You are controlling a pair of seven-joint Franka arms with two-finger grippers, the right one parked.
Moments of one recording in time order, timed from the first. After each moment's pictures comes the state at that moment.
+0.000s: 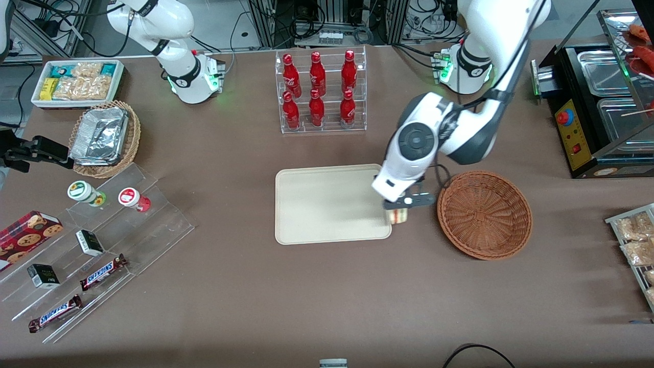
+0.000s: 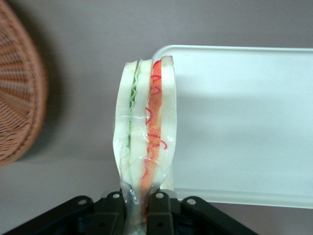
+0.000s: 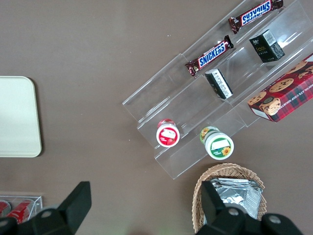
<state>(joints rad) -0.43 0.41 -0.19 -1.73 0.04 1.99 -0.70</state>
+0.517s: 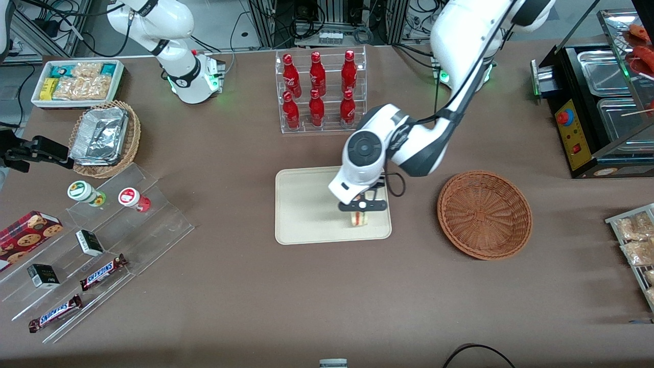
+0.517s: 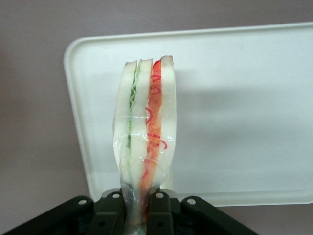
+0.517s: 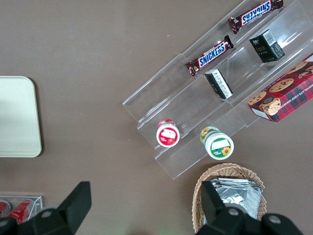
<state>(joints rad) -0.57 0.62 -0.19 -1.51 0.04 1.99 -0.74</state>
